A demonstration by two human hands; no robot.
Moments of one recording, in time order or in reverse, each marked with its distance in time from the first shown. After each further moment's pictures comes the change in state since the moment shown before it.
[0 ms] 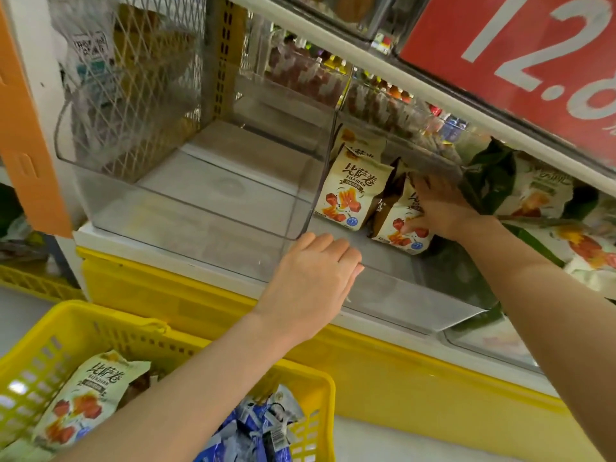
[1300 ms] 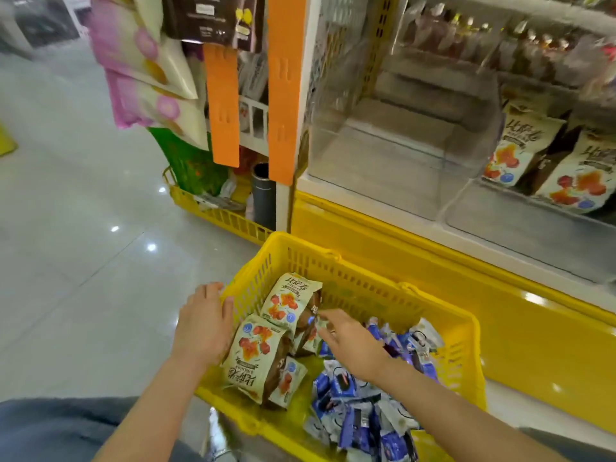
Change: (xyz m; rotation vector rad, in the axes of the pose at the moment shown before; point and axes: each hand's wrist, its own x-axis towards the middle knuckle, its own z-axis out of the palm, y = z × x) left_hand -0.321 -0.124 -0.131 0.152 -0.372 -1.160; right_hand -0.242 -0.355 0.094 0.817 -0.443 -0.394
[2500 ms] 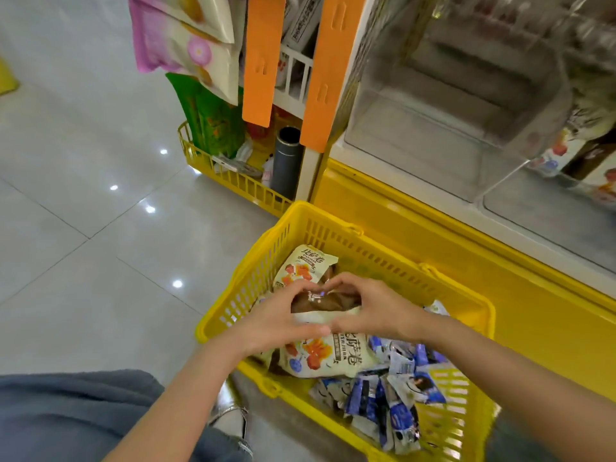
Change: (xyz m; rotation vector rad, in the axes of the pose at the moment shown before) left_hand -0.035 0.027 0.003 -0.652 -0.616 0.295; right_hand -0.006 -0.040 -0.038 0.197 -0.225 -0.110
